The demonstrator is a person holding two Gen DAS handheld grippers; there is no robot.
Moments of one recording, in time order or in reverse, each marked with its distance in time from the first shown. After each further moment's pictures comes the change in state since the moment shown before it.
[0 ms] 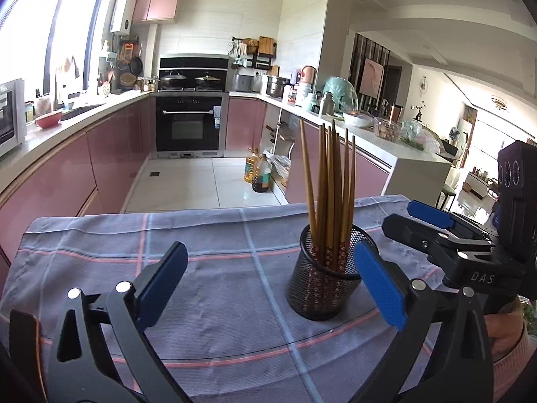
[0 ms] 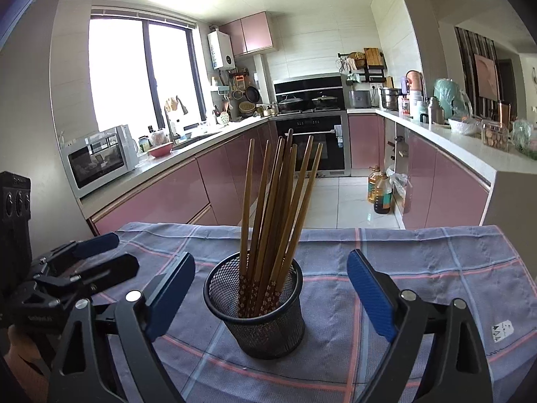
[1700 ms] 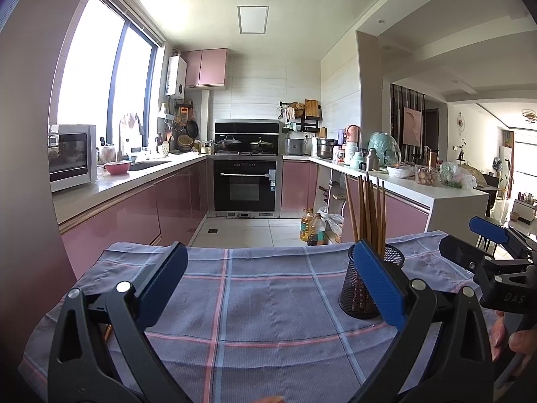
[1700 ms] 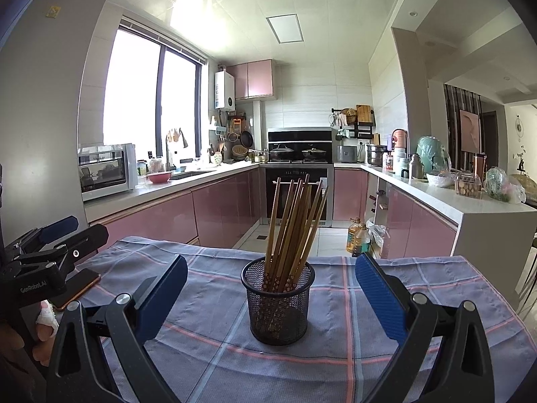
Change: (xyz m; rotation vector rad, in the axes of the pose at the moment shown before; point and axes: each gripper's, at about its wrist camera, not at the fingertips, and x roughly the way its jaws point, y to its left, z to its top) left arm -0.122 -0.003 -0.037 0.026 -0.288 0.248; right arm -0.069 0.059 -0.038 -0.092 -0.222 -0.092
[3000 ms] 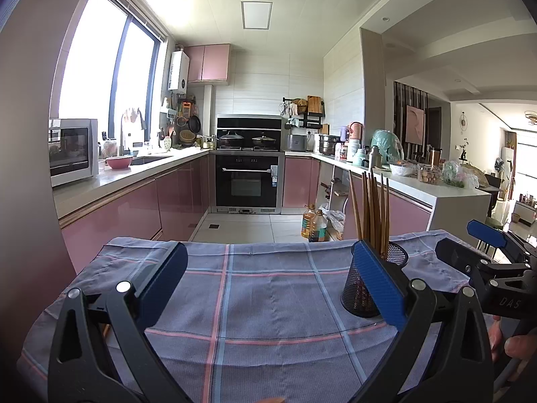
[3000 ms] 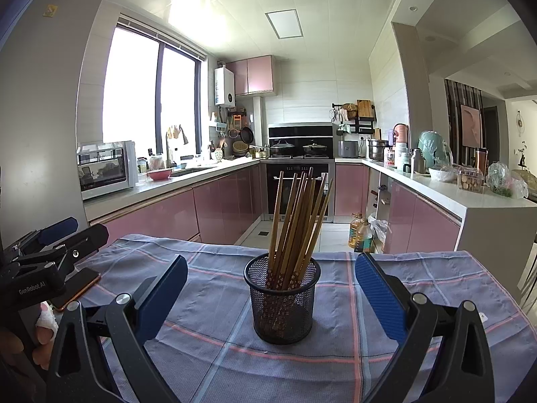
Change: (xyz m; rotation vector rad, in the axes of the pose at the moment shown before) left arm -0.002 -0.001 -0.001 -0.010 0.015 0.010; right arm 0.009 0.005 -0.002 0.012 0.018 0.004
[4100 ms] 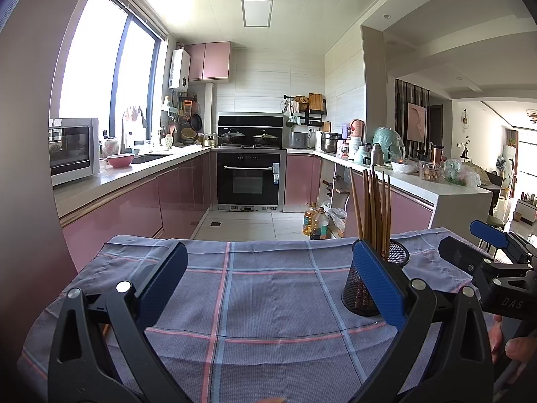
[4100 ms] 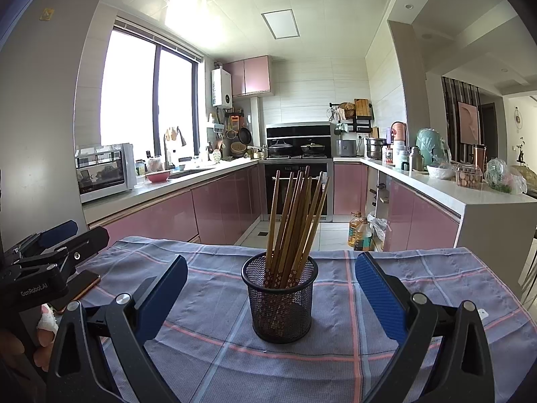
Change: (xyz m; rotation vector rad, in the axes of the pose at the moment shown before) left arm 0.004 -0.002 0.000 -0.003 0.010 0.004; right arm 0.001 -0.003 -0.001 0.013 0.002 -0.005
